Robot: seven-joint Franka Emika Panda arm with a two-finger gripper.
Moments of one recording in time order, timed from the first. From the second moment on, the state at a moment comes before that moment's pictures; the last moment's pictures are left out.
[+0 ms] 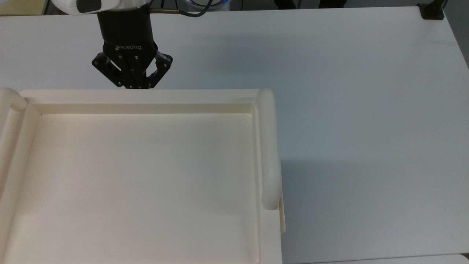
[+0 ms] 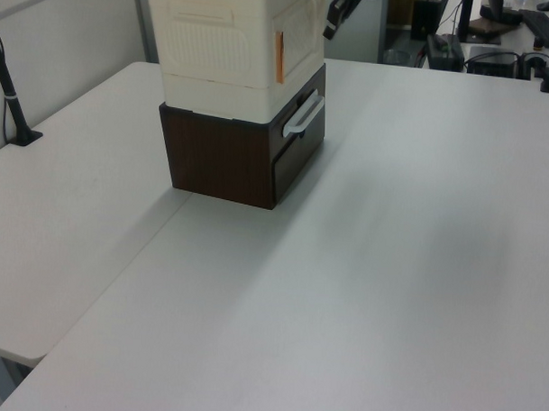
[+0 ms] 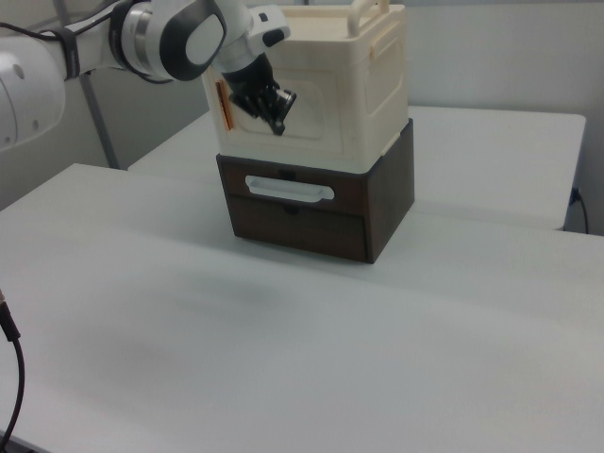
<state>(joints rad) -0.02 0.31 -0.06 -1.34 0.04 2.09 -0.08</state>
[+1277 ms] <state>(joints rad) 0.09 0.13 -0.07 -1.48 -0.07 1.58 -0.06</state>
